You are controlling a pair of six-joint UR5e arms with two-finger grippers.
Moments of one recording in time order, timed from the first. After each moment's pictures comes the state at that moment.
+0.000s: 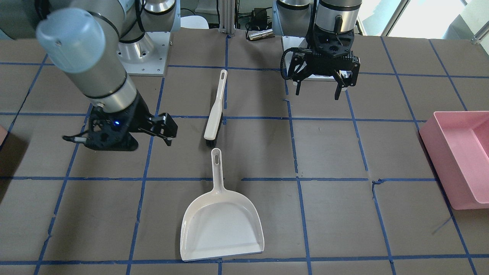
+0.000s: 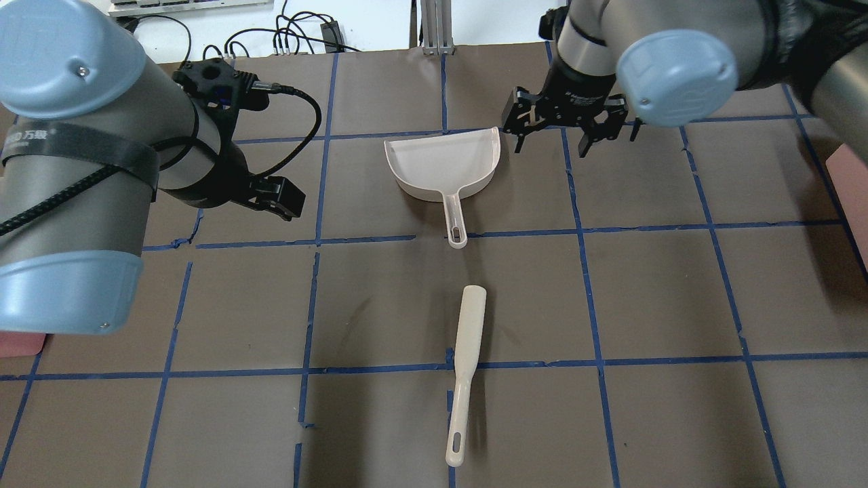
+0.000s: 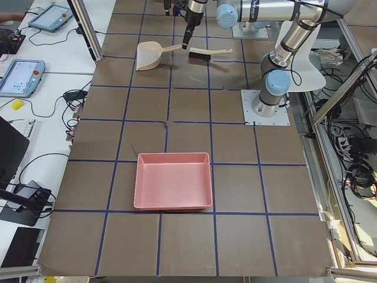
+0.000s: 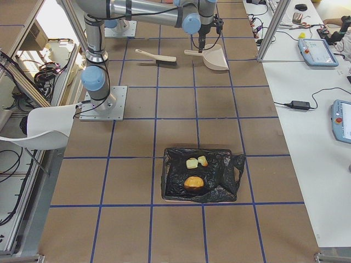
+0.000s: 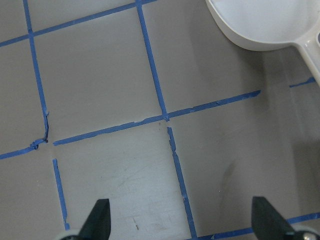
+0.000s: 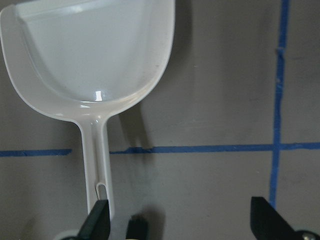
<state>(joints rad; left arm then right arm) -1.65 -1.39 -1.87 -1.24 1.64 0.15 1.63 -1.40 1.53 -1.70 -1.47 0.12</state>
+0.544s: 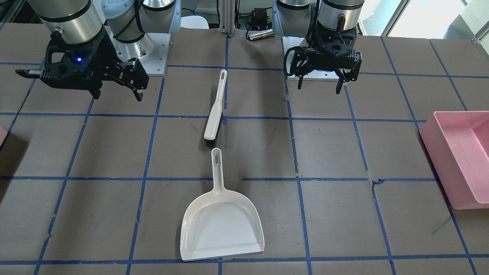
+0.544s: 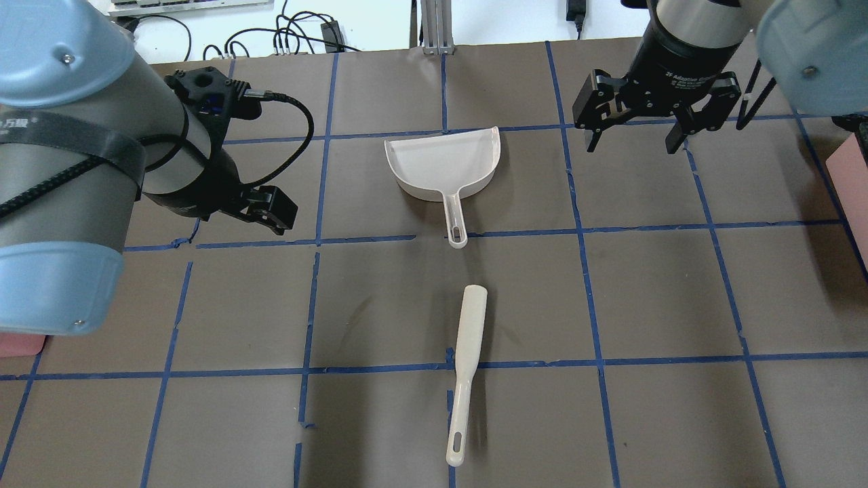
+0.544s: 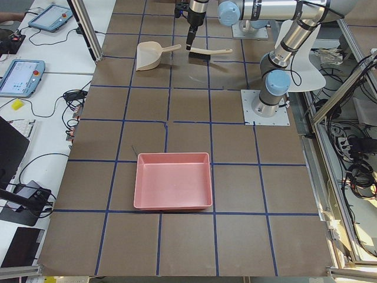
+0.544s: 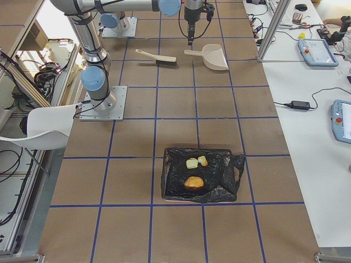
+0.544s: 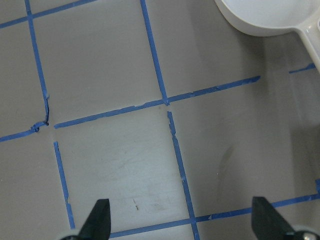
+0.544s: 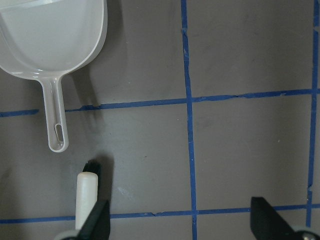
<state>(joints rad) -1.64 -1.38 -1.86 -1.34 1.64 0.15 1.59 -1.56 1.53 -1.55 -1.56 0.08</state>
